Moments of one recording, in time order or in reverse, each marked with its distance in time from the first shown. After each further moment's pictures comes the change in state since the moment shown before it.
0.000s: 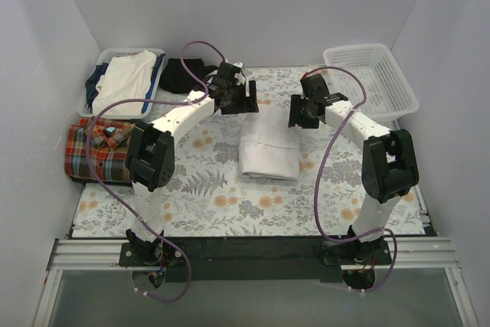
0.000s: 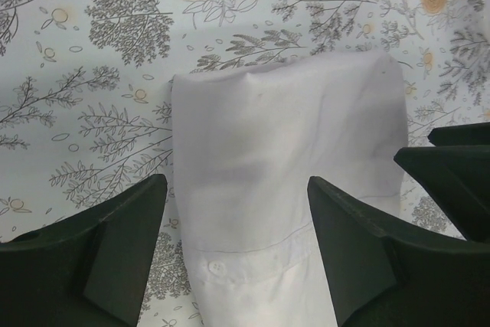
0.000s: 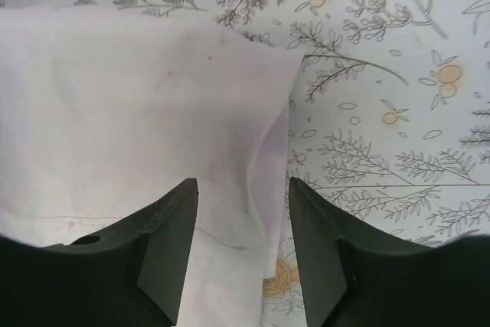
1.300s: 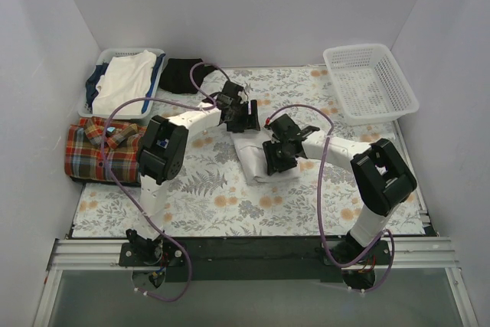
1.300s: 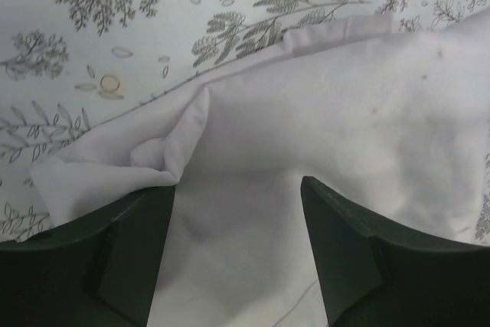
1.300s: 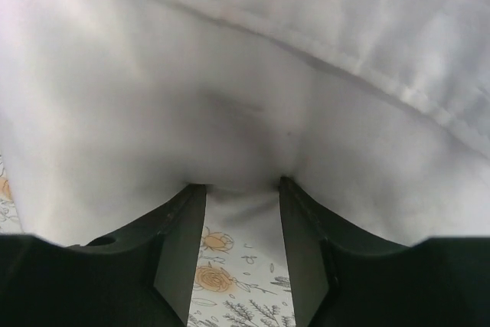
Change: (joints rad) left arm 0.002 0.163 -0.079 0.150 0.097 -0.024; right arm 0.309 -0.063 -0.285 0.021 -0.100 -0.063
